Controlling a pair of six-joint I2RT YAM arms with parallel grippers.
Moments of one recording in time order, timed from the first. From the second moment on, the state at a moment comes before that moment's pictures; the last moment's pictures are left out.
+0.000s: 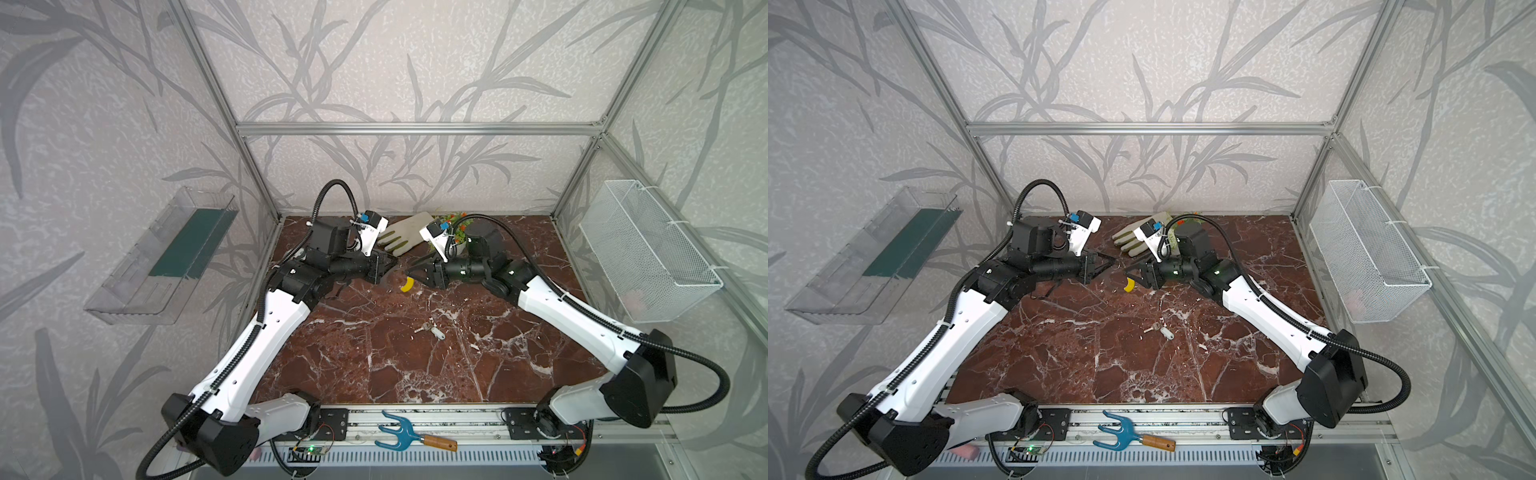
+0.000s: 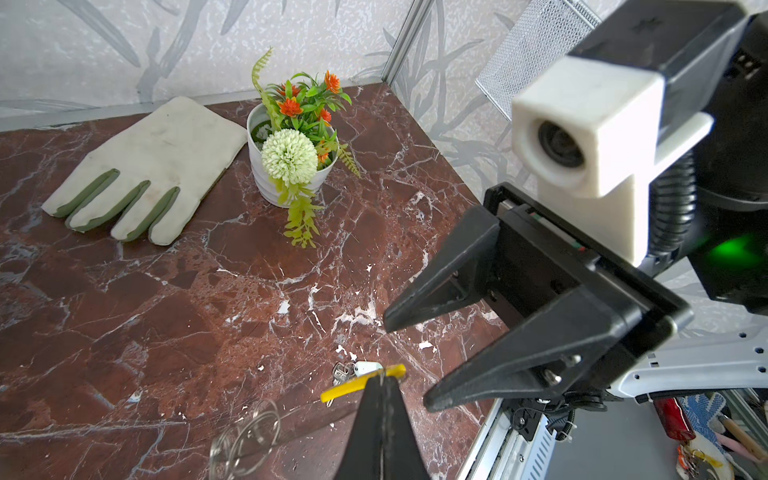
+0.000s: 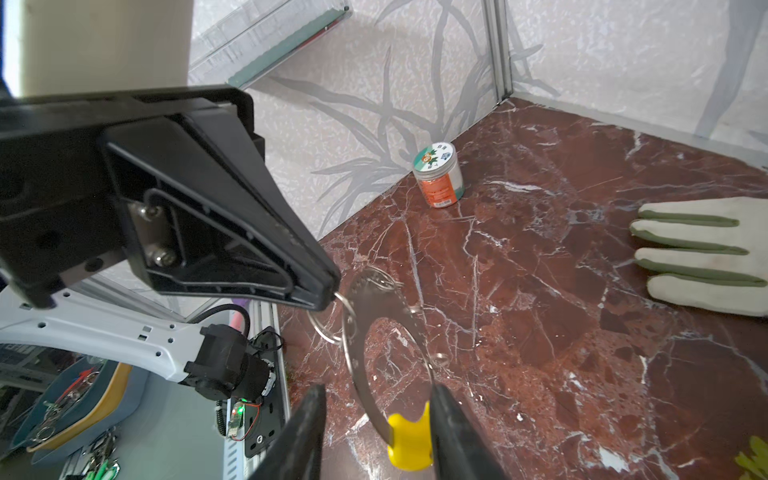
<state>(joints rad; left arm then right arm) -0.43 1.21 1.33 -0.68 0.51 -0.21 0.66 1.45 1.25 -0.22 -0.65 0.21</state>
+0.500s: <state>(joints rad) -0.44 1.22 1.34 -0.70 0.51 -0.21 0.69 1.47 1.26 -0.24 -0.66 0.16</state>
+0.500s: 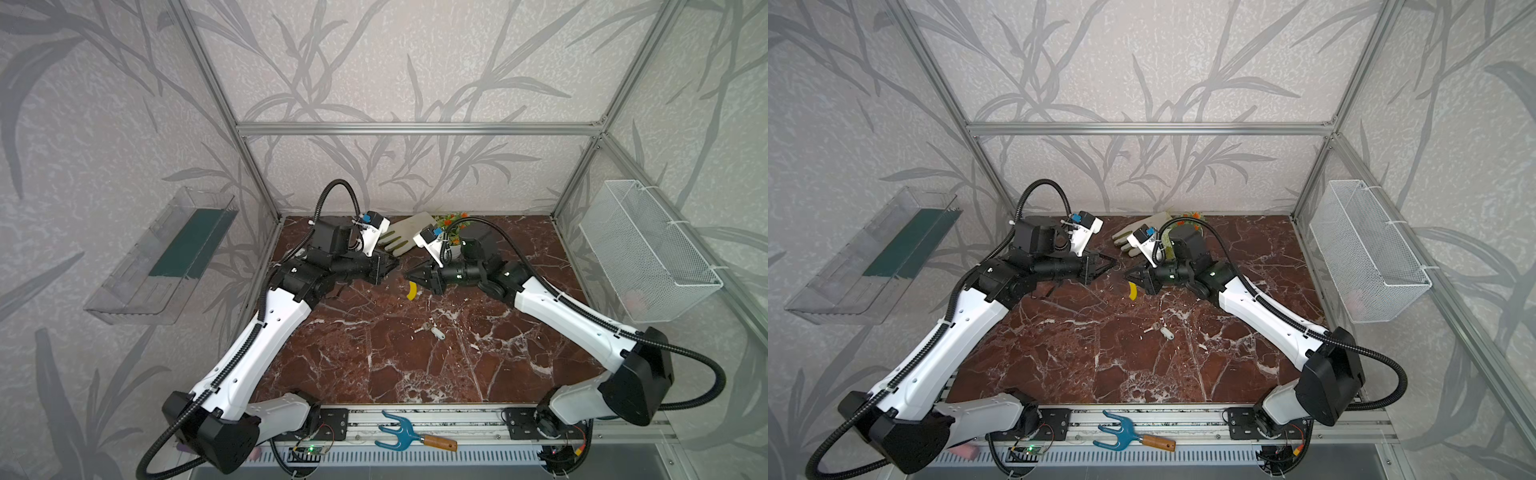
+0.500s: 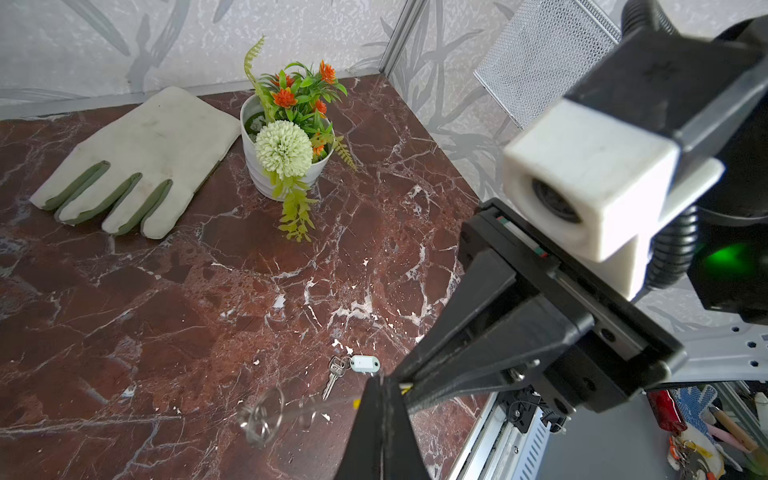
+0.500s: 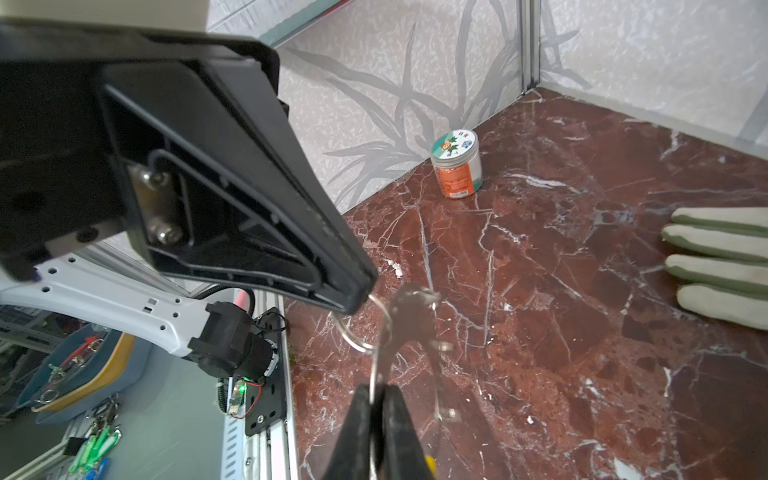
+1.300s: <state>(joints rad) -0.52 1.20 1.32 -0.68 0.27 -0.22 0.71 1.46 1.26 -0.25 -0.59 0.17</state>
